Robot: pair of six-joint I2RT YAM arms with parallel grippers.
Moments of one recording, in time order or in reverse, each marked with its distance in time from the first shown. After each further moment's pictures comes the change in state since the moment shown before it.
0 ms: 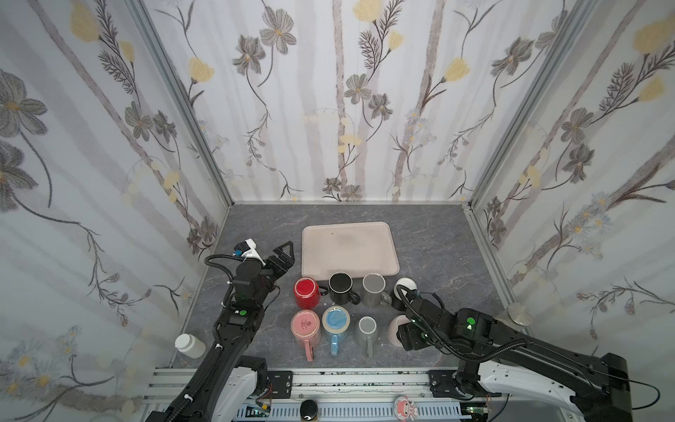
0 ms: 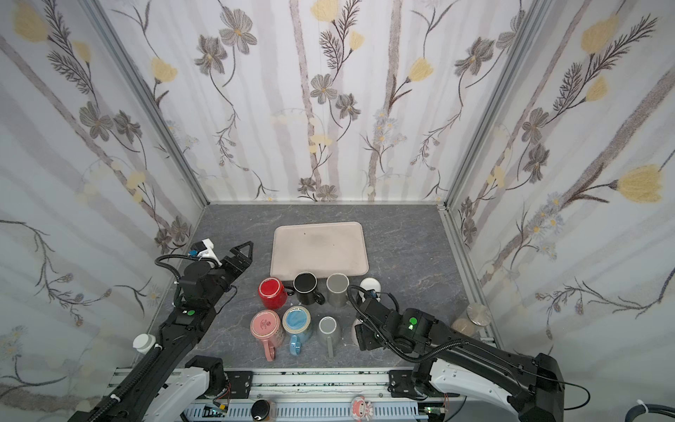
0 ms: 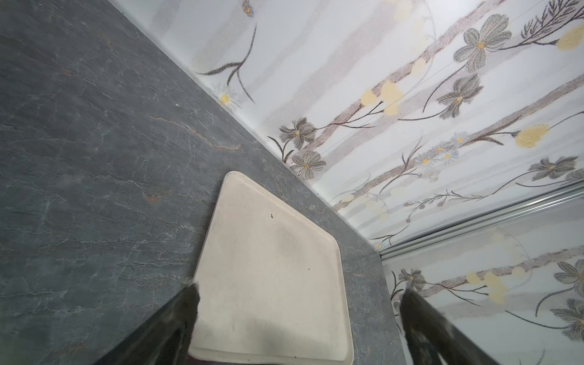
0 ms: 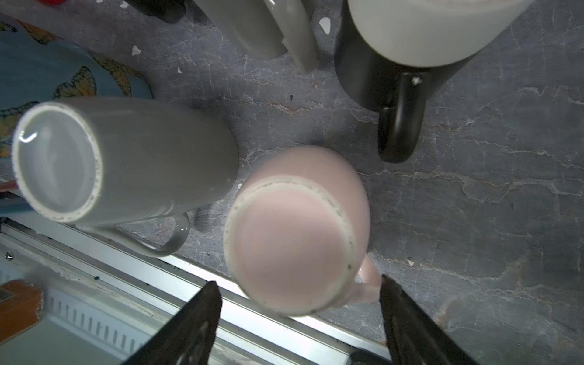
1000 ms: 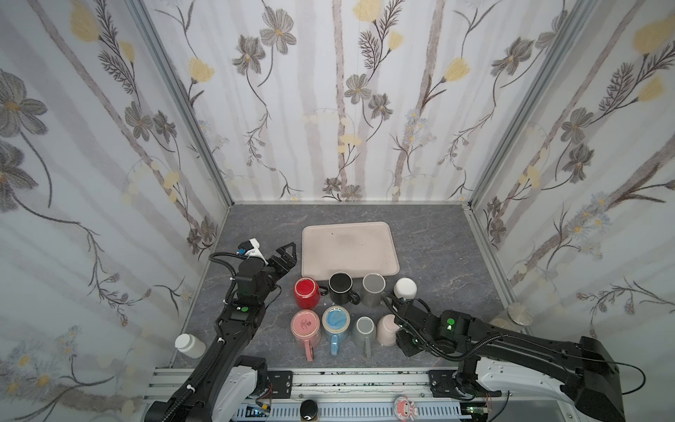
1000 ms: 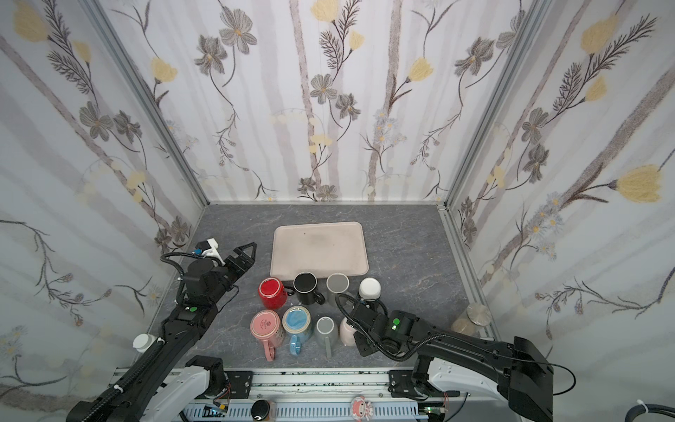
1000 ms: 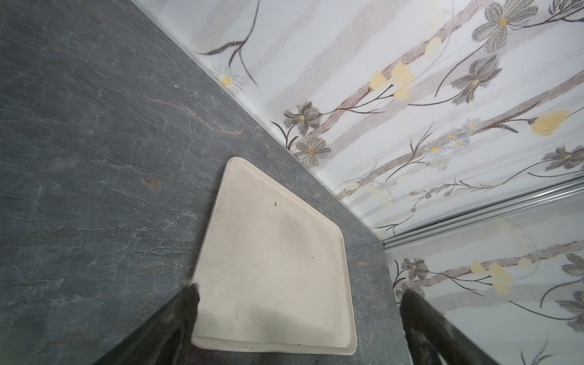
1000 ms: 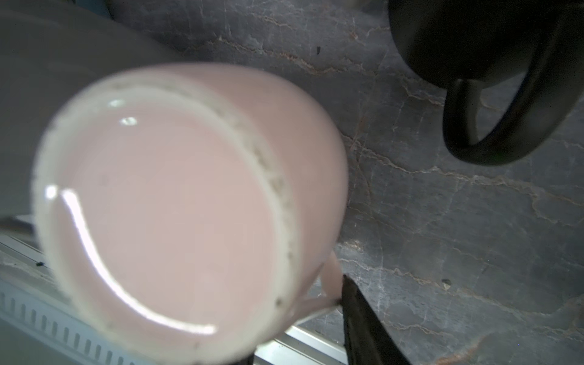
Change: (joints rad) left arm -0.001 0.045 0.009 -0.006 0.029 0.001; right arm 0.041 0.127 -0.067 0.110 -0.048 -0.071
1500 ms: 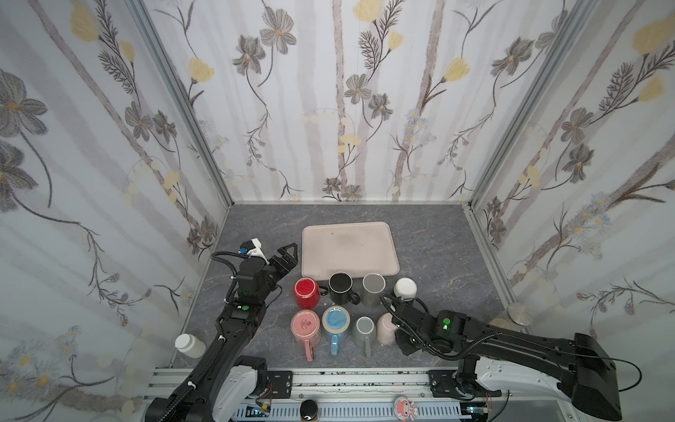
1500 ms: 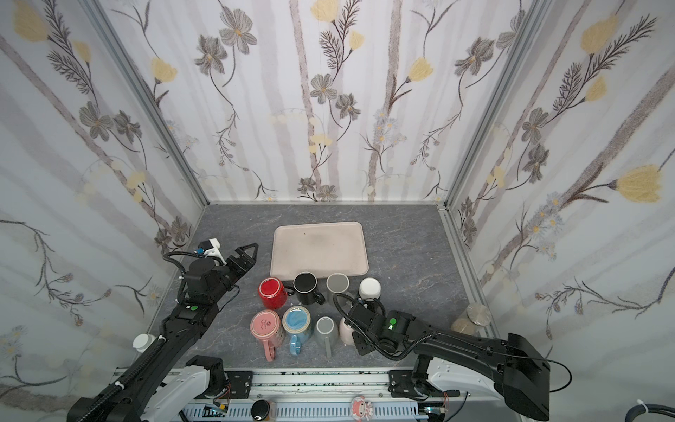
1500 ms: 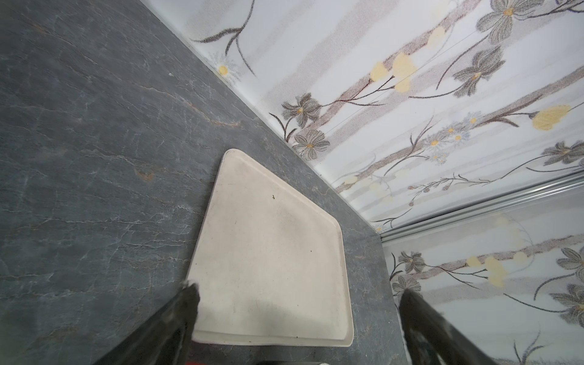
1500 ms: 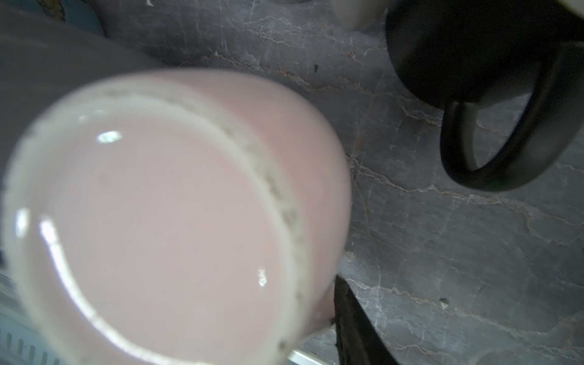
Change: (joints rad) left arm -0.001 0.019 0.002 0.002 0.026 -0.009; right arm 0.000 0.033 -0.007 0.046 0.040 -0.007
